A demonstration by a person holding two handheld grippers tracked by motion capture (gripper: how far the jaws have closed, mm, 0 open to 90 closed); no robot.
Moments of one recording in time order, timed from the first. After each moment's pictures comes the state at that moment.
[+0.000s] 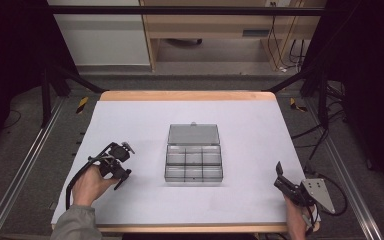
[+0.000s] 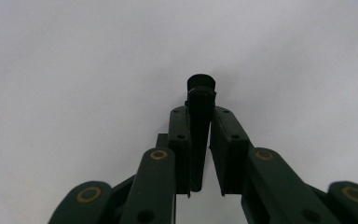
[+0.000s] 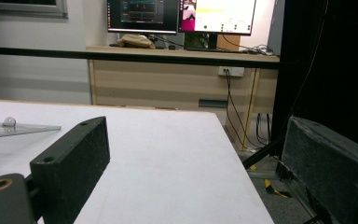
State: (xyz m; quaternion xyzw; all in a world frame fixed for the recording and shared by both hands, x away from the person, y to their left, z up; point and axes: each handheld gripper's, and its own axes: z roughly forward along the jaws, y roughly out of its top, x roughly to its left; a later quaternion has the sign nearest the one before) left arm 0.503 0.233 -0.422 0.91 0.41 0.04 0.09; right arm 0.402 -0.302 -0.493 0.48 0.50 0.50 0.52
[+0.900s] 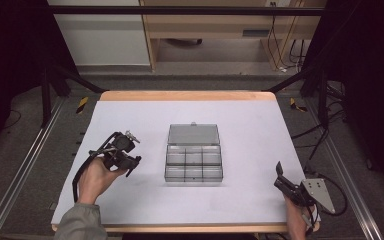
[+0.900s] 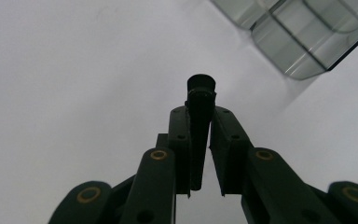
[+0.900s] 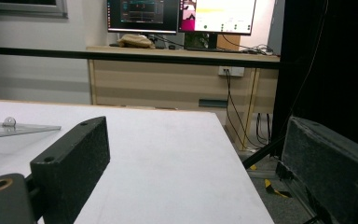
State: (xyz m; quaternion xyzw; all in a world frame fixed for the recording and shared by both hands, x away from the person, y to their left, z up) left arm 0.501 0.209 -0.377 0.91 0.37 0.09 0.18; right arm 0.402 -0.302 -0.493 0.48 0.50 0.50 0.52
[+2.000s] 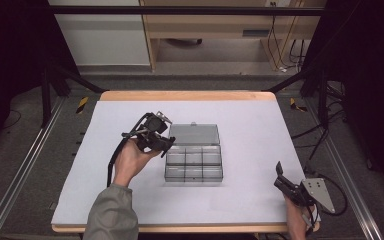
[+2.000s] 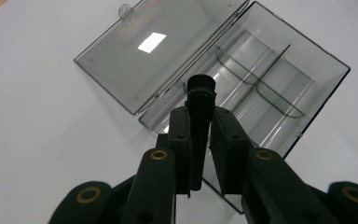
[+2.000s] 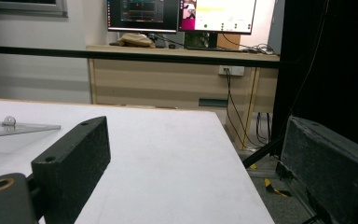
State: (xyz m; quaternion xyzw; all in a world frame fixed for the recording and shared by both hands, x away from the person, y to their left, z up) left arm 0.530 0.125 -0.344 0.90 0.32 0.09 0.27; right arm 0.403 -0.302 -0.493 0.48 0.50 0.50 0.51
